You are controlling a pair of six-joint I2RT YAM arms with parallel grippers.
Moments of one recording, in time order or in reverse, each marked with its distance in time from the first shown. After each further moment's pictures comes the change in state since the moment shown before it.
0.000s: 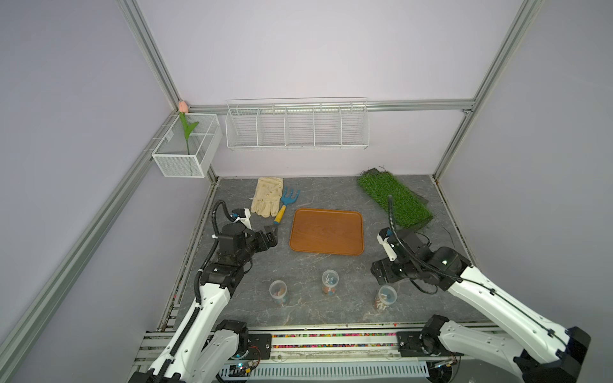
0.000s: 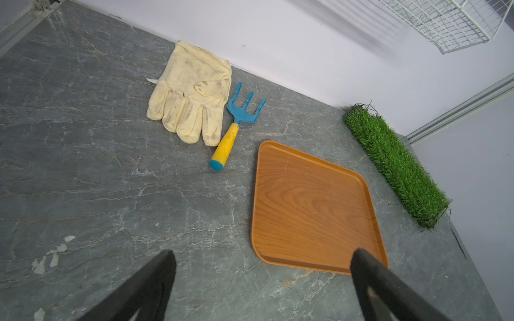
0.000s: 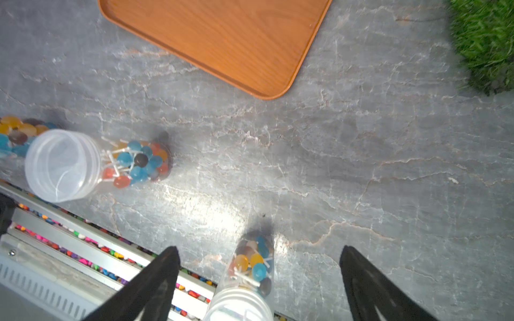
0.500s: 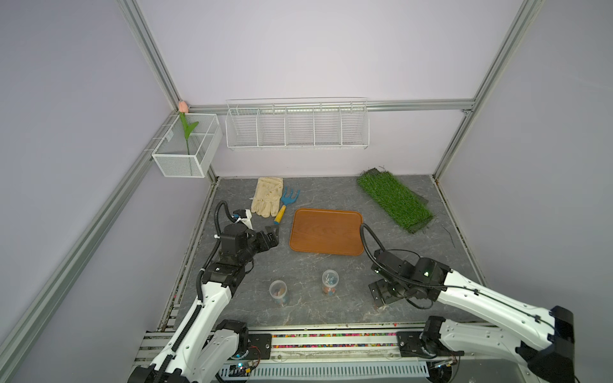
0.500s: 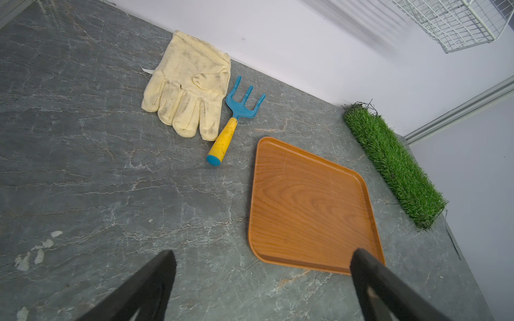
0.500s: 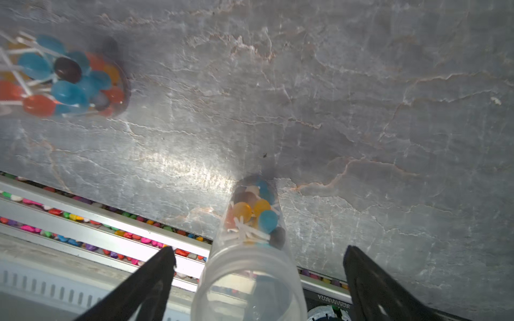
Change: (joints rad) left arm -0.009 0.018 -0.006 0.027 0.004 -0.023; right arm 0.210 0.053 -0.093 -0.101 0.071 0.234
